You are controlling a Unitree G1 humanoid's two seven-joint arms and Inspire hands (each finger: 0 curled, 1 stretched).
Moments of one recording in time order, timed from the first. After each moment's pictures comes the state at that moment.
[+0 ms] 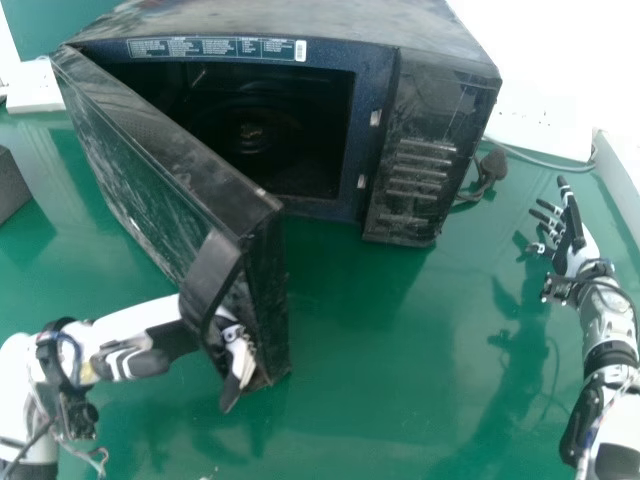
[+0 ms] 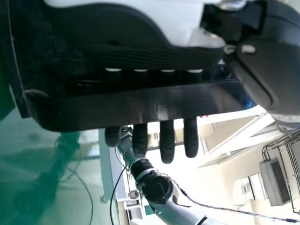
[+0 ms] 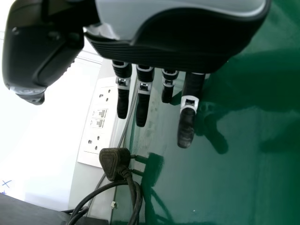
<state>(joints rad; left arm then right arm) -0.38 0.44 0.22 -0.15 -0.53 -0.03 -1.29 -1.01 -0.77 -0.37 1.30 0.10 -0.01 0.29</state>
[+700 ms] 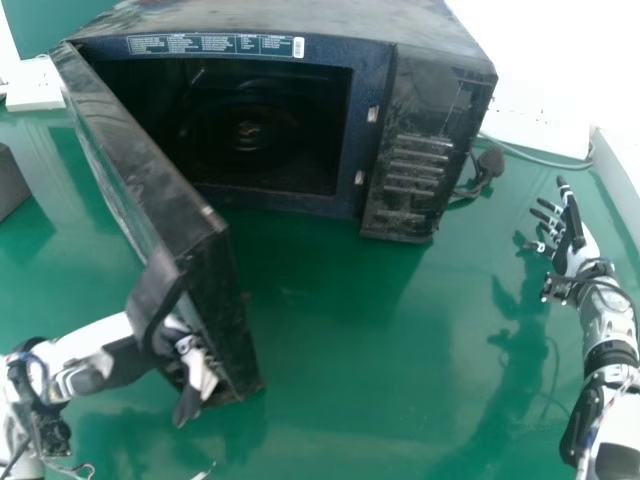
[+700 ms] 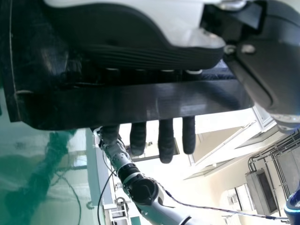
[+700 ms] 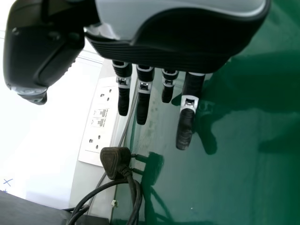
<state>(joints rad) -0.29 0.42 0.35 -0.17 -0.61 -0.01 -1.37 -1.01 -0.77 -0.37 1.30 0.10 -0.02 0.29</state>
